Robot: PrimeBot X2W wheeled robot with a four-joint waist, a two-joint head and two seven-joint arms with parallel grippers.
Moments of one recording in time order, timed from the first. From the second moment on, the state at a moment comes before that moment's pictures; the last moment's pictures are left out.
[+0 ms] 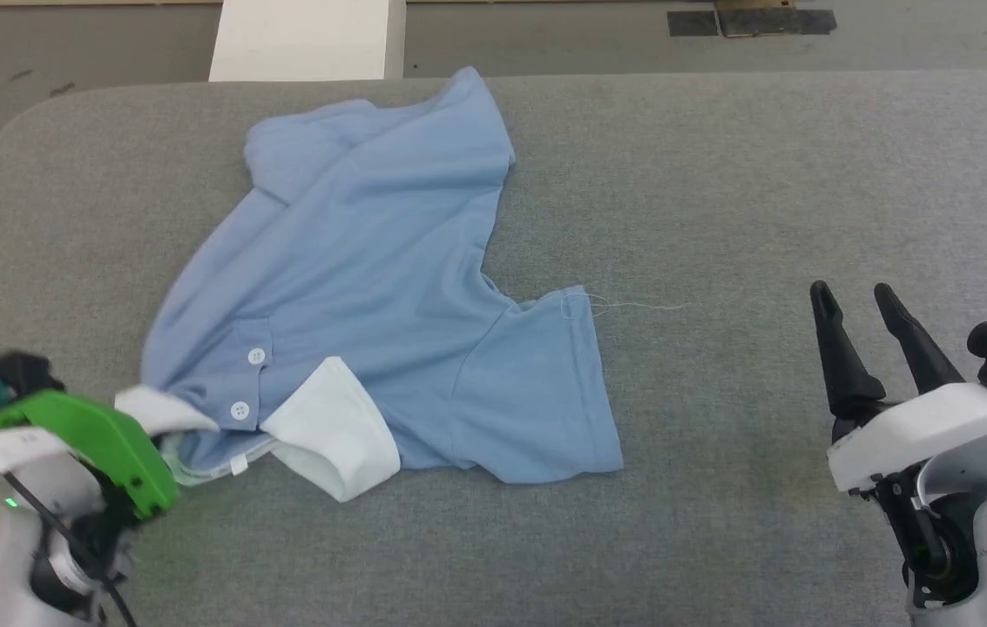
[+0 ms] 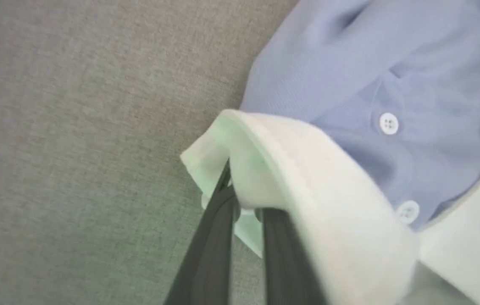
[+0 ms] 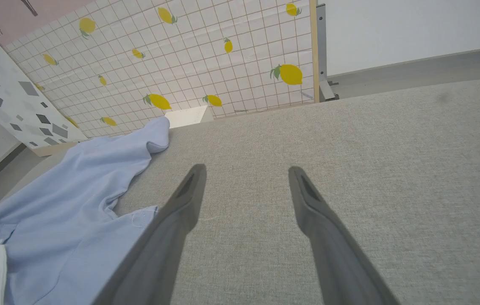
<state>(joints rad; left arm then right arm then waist) -0.24 0.50 -0.16 0.20 -0.87 0.21 0.49 -0.15 -0.05 -0.09 -0.03 0.33 0.13 0.17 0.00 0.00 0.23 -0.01</state>
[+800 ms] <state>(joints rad) -0.03 0.46 0.05 0.03 -0.73 0.10 -0.19 -0.16 -0.05 -0.05 -0.02 0.32 0.13 0.17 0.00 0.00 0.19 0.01</state>
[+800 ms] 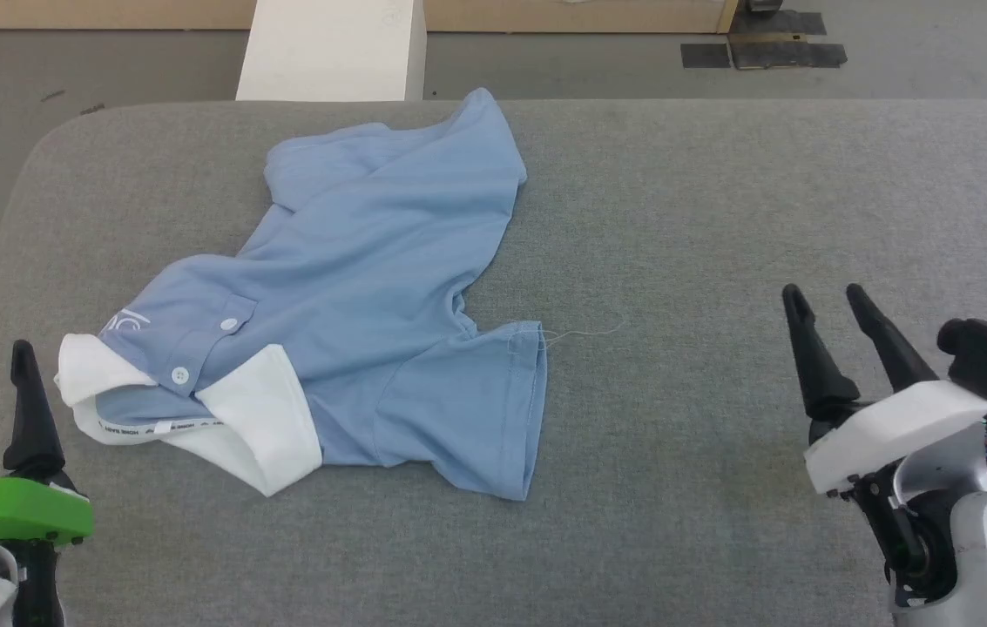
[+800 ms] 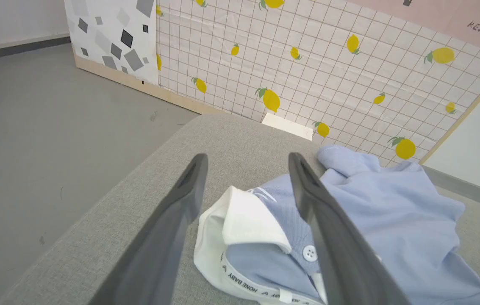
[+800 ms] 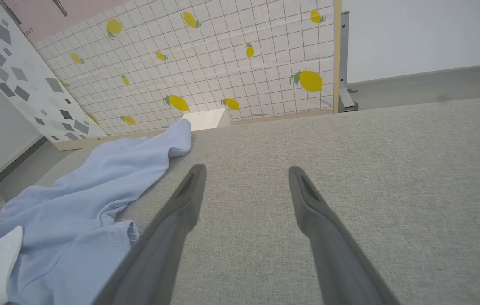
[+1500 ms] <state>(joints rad) -0.08 0.40 0.06 0.02 -0.58 0.04 -0.25 -0.51 -0.05 0.39 0.17 0.11 0.13 0.71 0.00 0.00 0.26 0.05</state>
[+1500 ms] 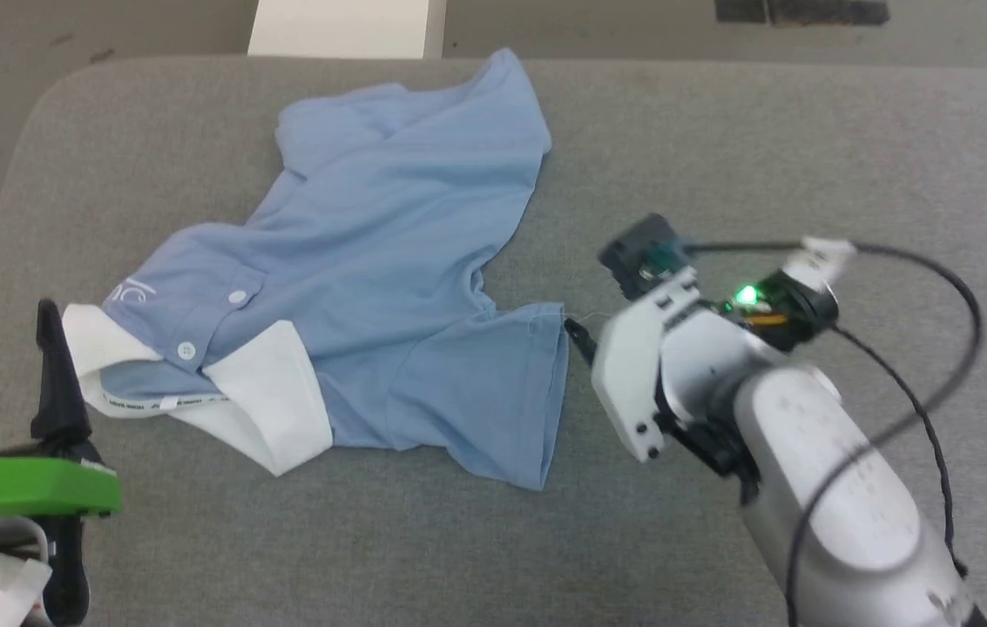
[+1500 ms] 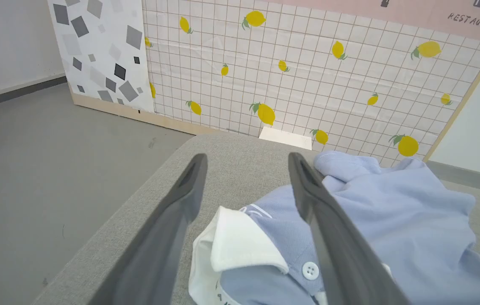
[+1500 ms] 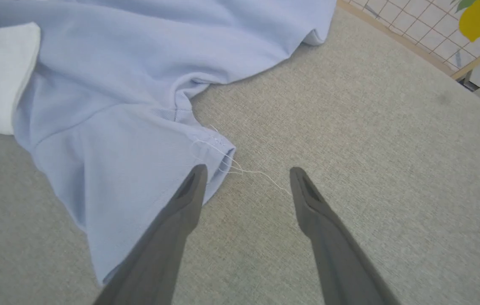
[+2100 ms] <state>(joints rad) -0.17 0.34 0.11 0.06 -0.52 -0.06 -0.26 -0.74 -0.05 0.69 0.41 0.20 0.13 0.85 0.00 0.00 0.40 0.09</state>
